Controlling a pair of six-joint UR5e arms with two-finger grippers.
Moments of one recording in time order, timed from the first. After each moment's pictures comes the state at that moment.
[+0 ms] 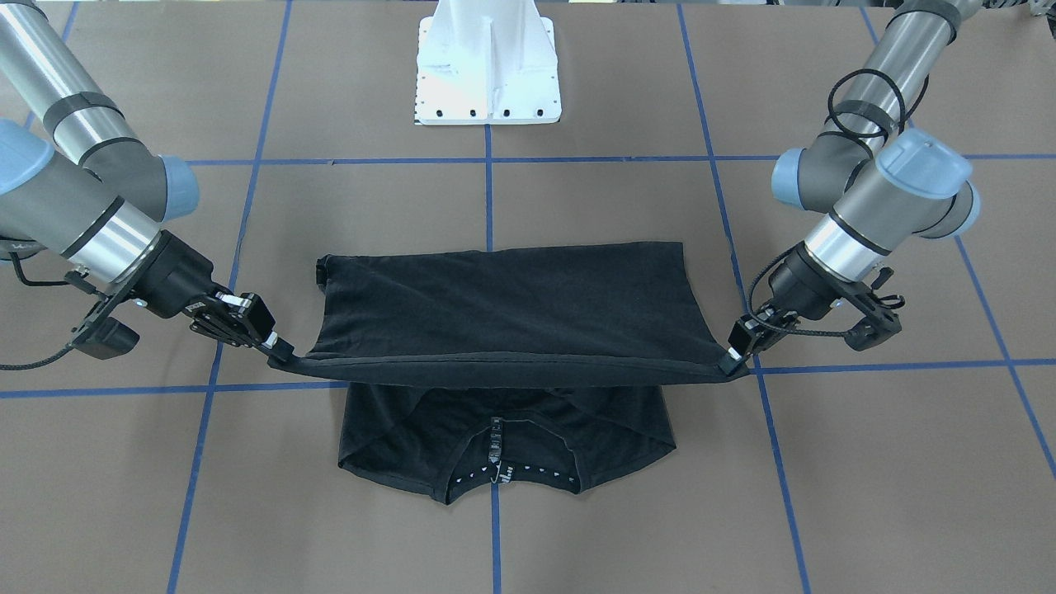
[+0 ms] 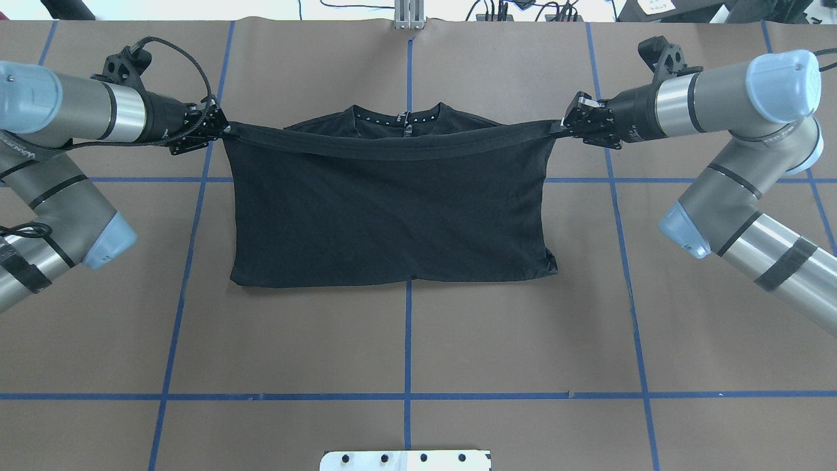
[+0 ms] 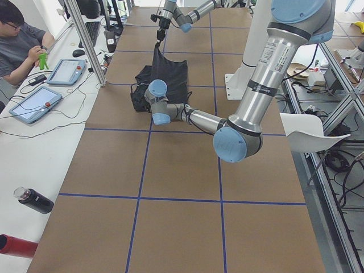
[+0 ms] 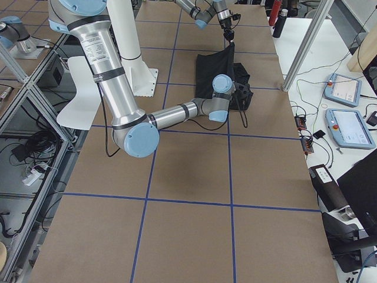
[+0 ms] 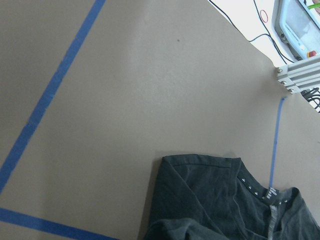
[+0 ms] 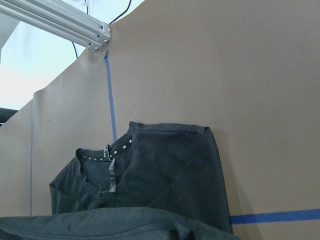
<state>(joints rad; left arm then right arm) -0.90 -1.97 -1.38 -2.63 -2.01 -1.66 0.91 -1.17 1.42 -0.42 2.14 1.60</state>
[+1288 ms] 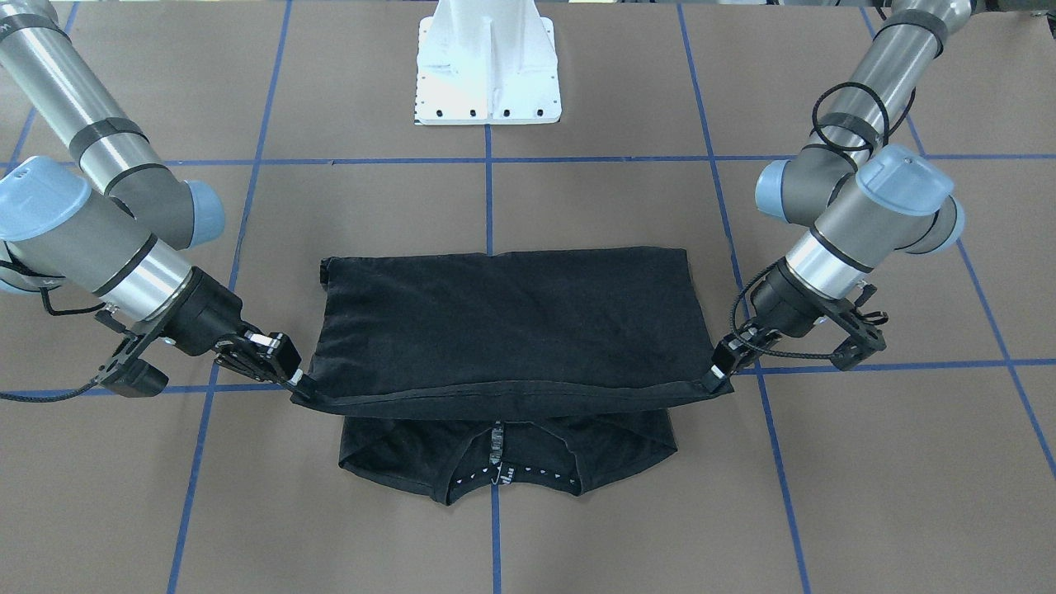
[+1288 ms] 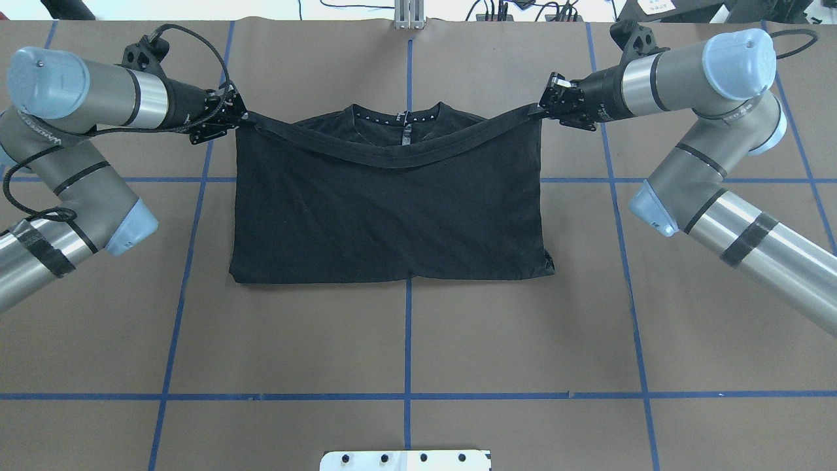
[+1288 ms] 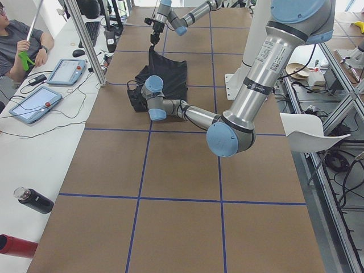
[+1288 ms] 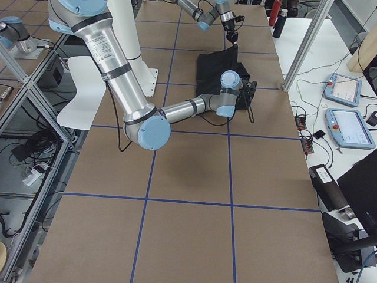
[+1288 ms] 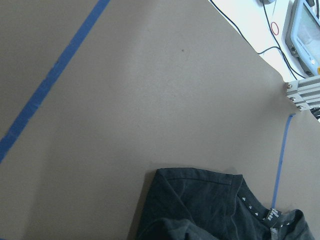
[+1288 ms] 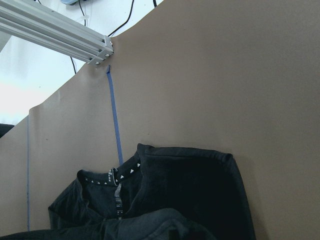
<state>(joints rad) -0.90 -2.04 -1.35 -2.61 -2.01 -1.73 0.91 -1.06 1.31 -0.44 2.11 1.62</state>
